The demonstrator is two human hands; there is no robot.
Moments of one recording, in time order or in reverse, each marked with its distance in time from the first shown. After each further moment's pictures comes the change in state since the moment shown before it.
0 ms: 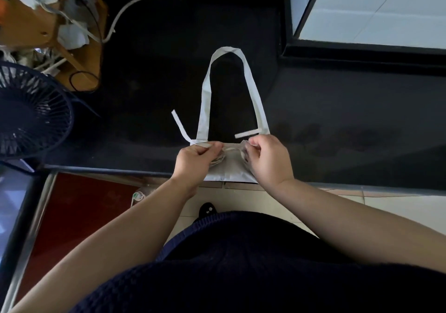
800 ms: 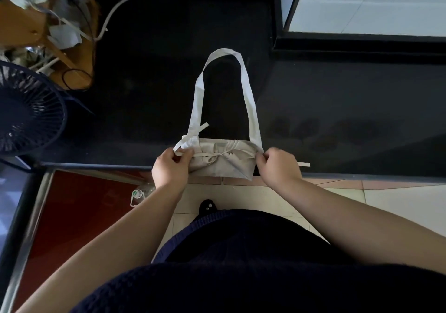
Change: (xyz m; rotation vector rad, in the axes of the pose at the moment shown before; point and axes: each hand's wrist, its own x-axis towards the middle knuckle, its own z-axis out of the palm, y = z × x) left_hand -0.005 -0.027 -0.015 0.464 0.405 0.047; right_hand -0.013 0.043 -0.012 -0.290 -0.229 0.269
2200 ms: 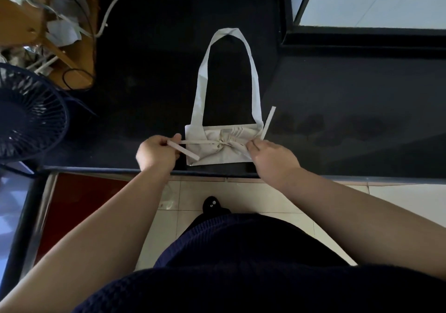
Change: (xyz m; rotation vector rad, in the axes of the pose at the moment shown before) left_hand 0.052 0.008 -0.025 -0.151 0.004 -0.192; right_hand 0.017 -0.023 0.001 -0.565 -0.064 -0.589
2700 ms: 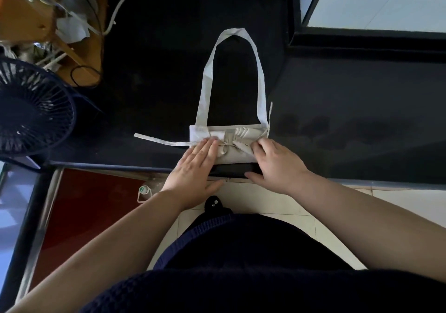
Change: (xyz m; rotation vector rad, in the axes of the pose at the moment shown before) left_hand -0.030 -0.036 0.012 1.033 -0.444 1.001; right_hand -0.007 0.004 0.003 0.124 0.009 -0.041
